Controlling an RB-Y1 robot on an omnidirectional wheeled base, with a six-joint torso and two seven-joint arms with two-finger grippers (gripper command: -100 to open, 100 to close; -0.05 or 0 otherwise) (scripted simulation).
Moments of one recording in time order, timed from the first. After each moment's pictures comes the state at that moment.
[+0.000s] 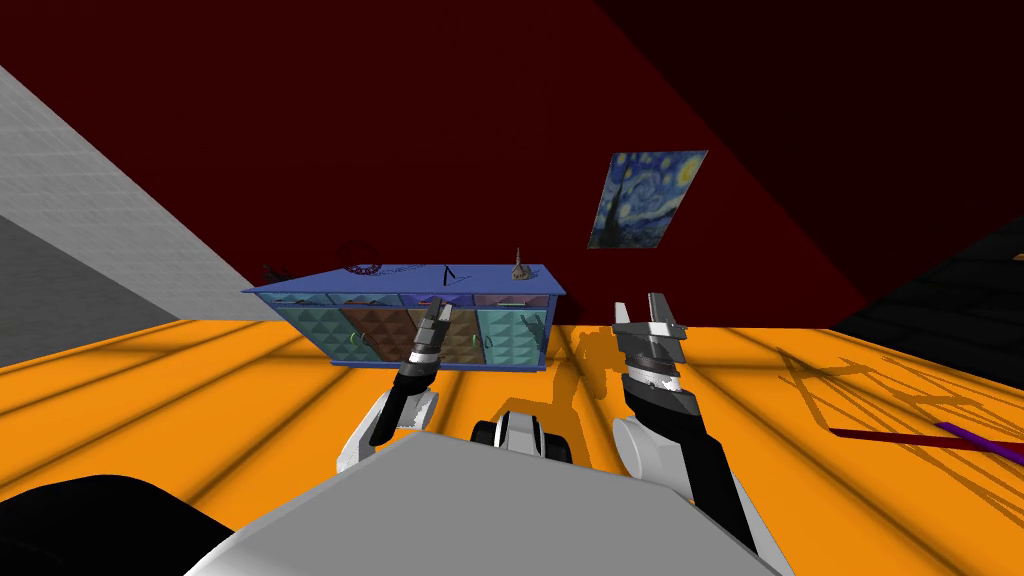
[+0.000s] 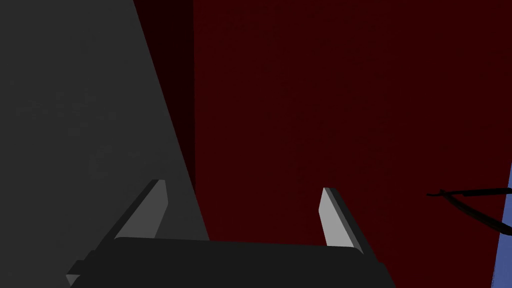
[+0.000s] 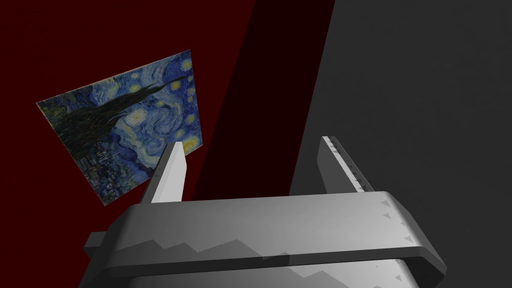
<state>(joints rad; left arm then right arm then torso) 0.43 0.15 0.04 -2.12 -0.05 -0.60 -0.06 0.45 0.00 0.06 -2.36 0.01 -0.39 -0.13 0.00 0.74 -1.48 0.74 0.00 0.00</state>
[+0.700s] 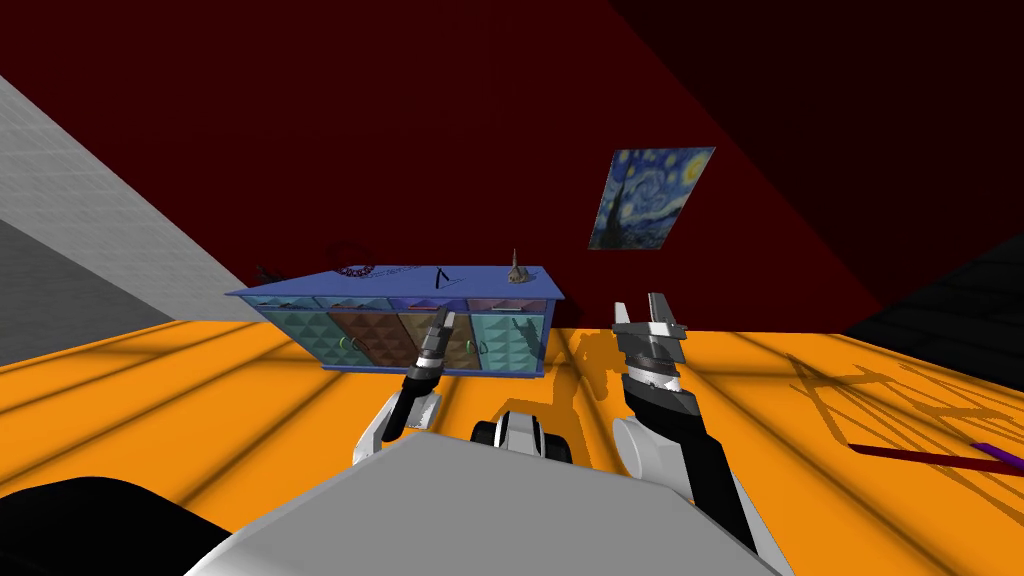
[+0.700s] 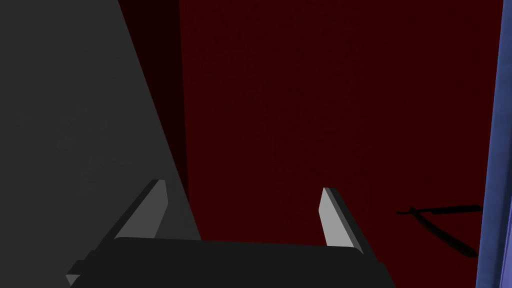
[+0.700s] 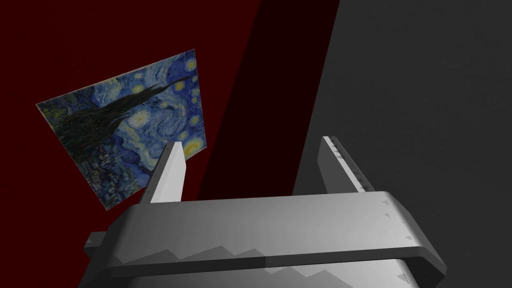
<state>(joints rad) 0.38 0.16 0.04 -1.92 -0.06 -0.73 -0.07 0.45 0.00 0.06 -2.36 0.01 -0.39 -0.13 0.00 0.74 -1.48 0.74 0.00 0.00</state>
